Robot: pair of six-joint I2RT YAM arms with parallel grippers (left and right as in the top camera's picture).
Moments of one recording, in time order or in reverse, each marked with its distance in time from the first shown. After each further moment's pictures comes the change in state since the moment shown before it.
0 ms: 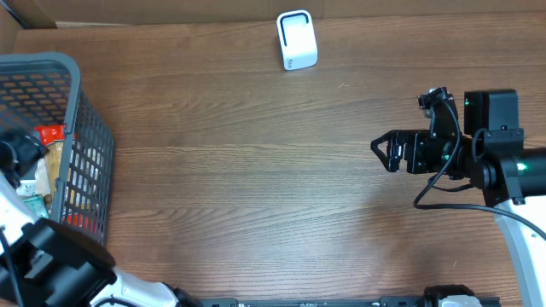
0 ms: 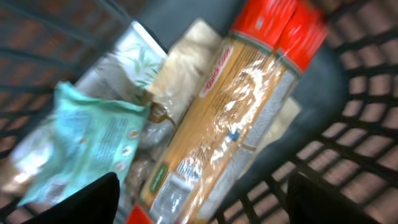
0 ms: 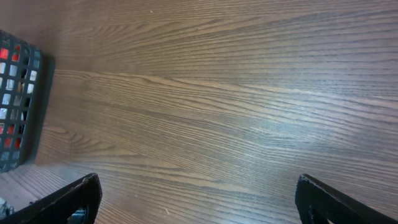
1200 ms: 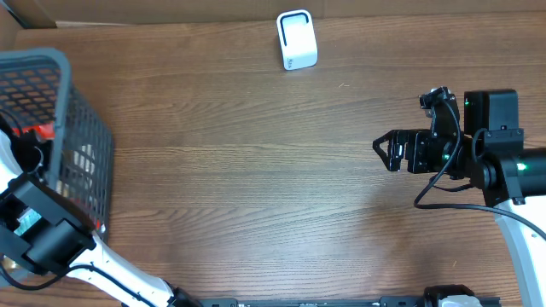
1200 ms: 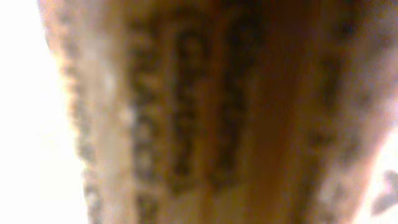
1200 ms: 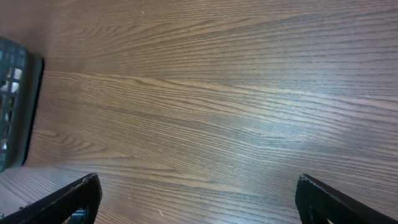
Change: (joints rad) left arm -0.023 0.310 0.165 -0.181 0.029 0.147; right arm 0.000 0.000 0.000 0.000 0.030 0.000
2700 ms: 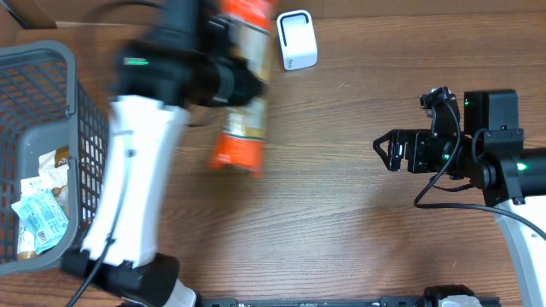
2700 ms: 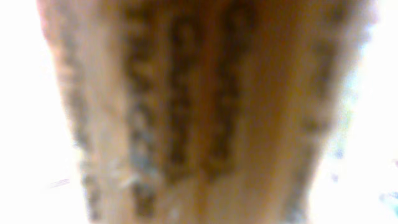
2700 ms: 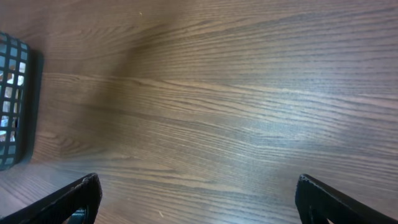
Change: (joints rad) left arm -1.110 -0.415 0.056 0.085 0.270 -0.383; right arm 0.000 0.000 0.000 -0.001 0.006 0.013
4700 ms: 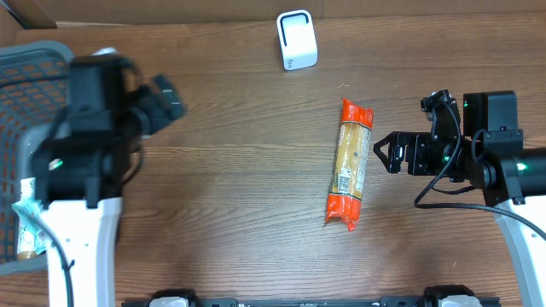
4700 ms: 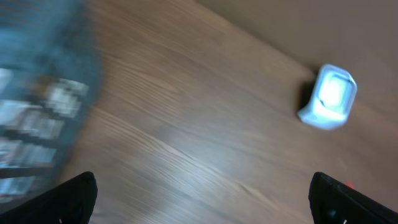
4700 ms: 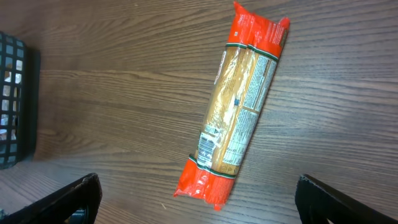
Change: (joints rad) left arm 0.364 -0.454 -0.348 0.143 -0.396 -0.168; right arm 0.000 0.000 0.000 -0.034 0.004 0.014
